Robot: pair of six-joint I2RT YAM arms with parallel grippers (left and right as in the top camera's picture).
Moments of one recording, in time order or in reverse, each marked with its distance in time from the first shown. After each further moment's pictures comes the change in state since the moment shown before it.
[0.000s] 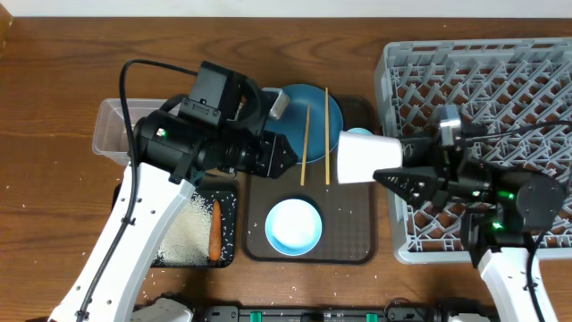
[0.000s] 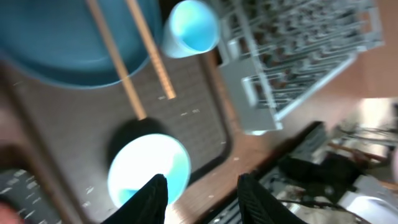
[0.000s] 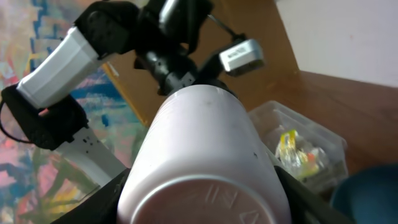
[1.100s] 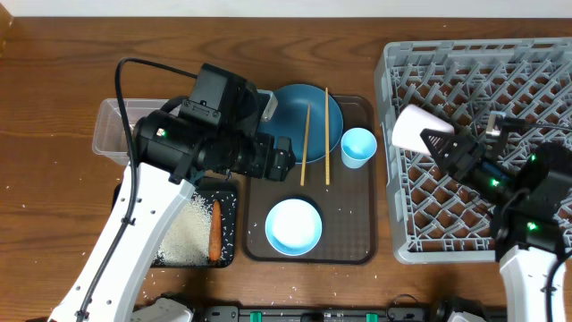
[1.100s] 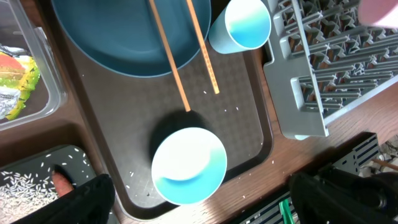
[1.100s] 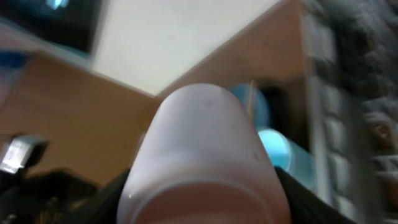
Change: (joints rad) left arm 0.000 0.000 0.000 -0.034 -0.142 0.000; right arm -0.268 0.001 0.083 -1.060 0.468 -0.372
